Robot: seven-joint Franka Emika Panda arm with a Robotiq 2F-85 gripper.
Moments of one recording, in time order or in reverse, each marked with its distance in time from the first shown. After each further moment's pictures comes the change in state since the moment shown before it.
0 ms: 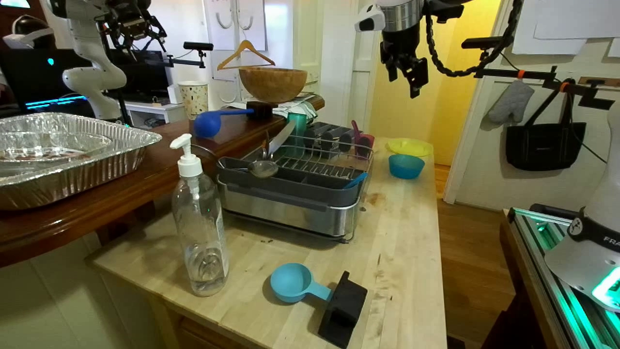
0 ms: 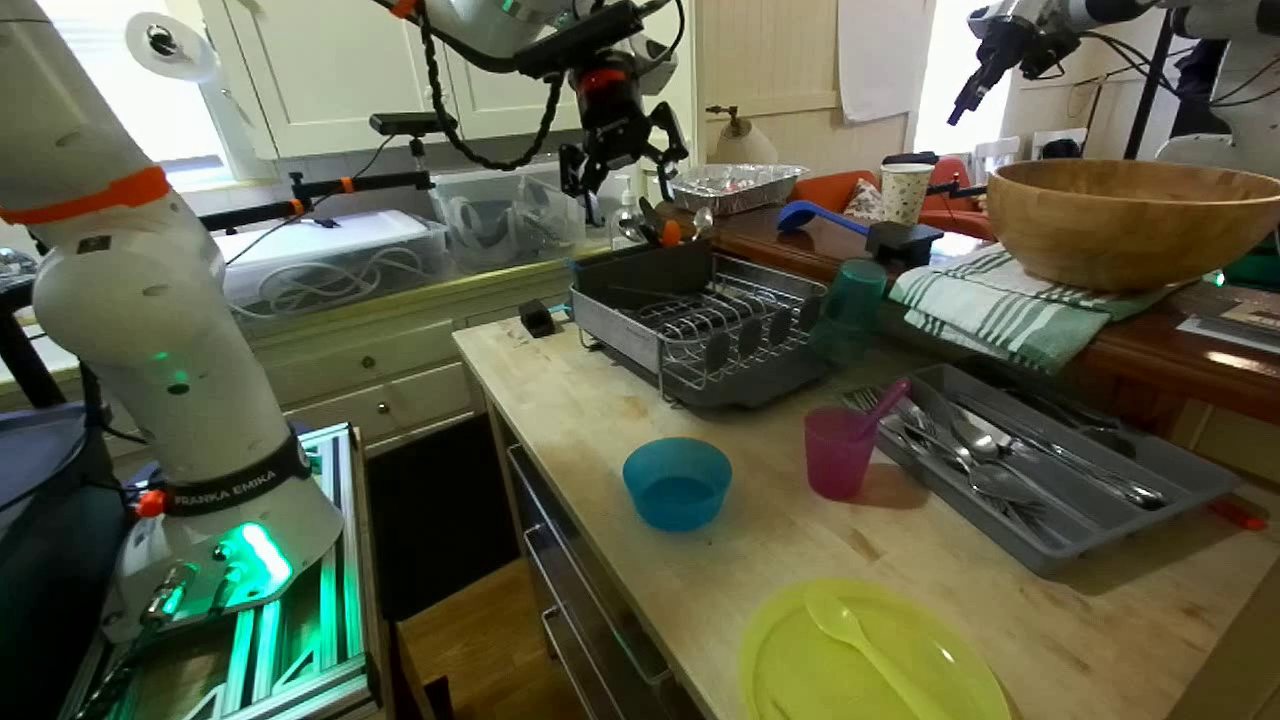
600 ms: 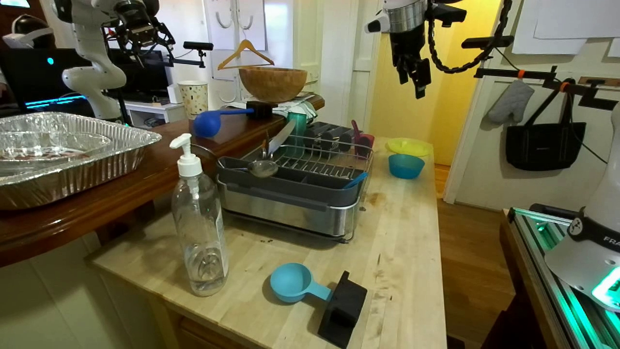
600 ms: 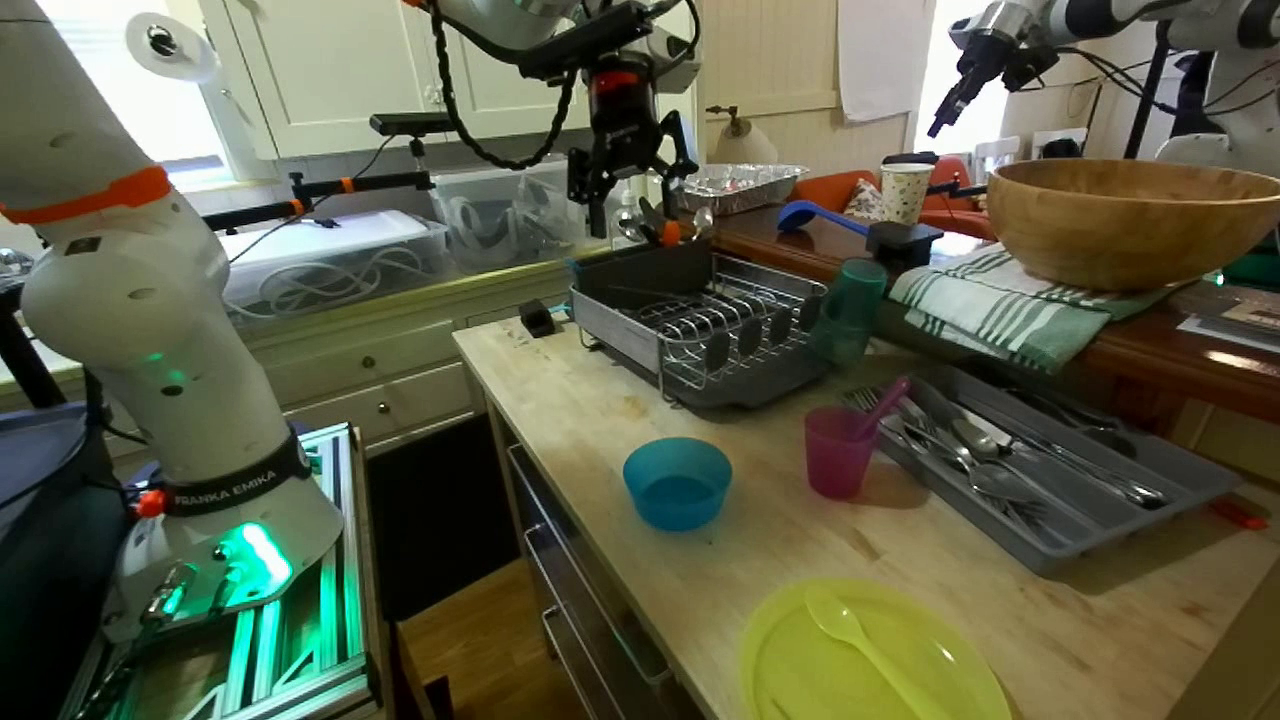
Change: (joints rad) arm -0.063 -0.002 -0.053 0.002 0.071 0.000 0.029
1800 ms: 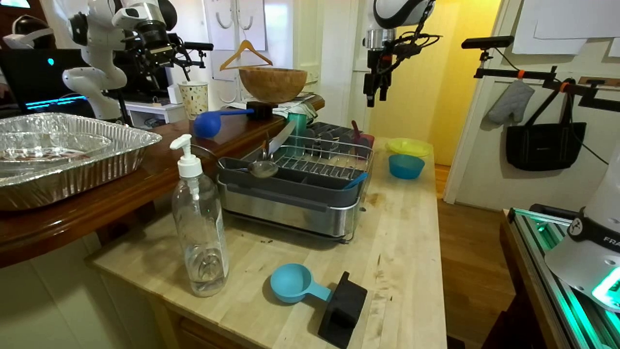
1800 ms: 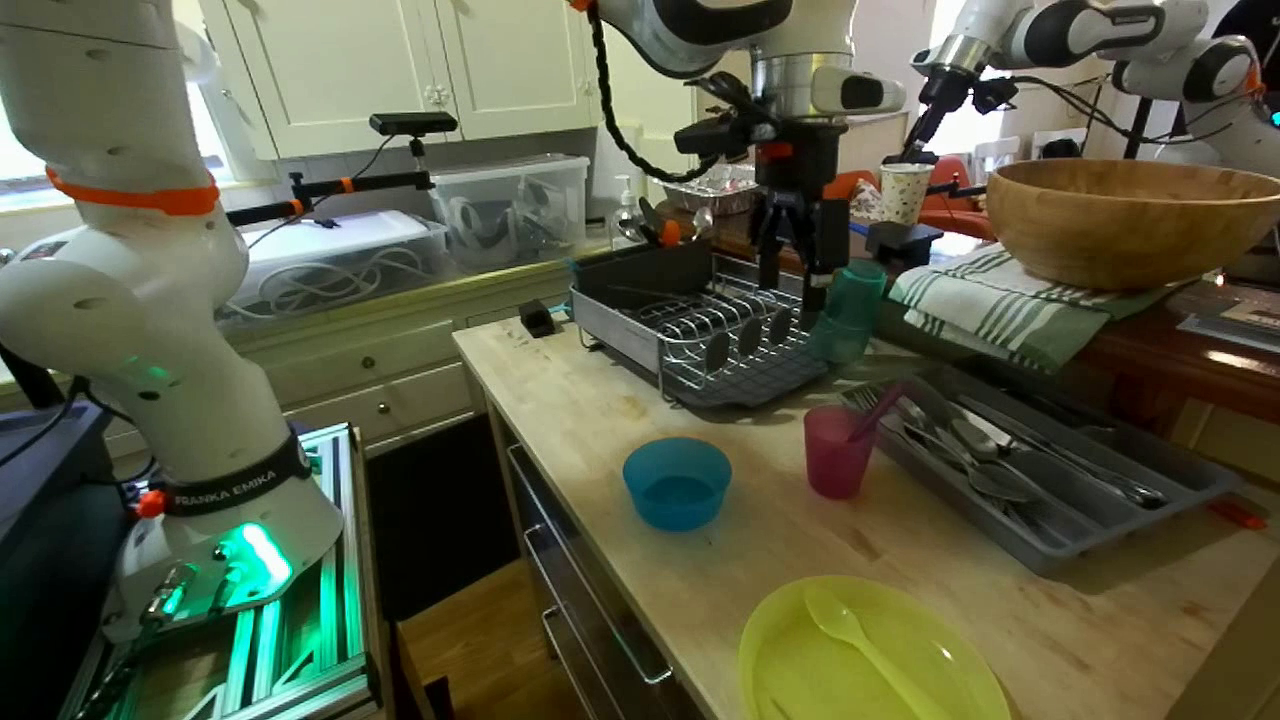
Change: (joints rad) arm -0.238 0.385 -0.143 0.319 0.424 0.277 0.322
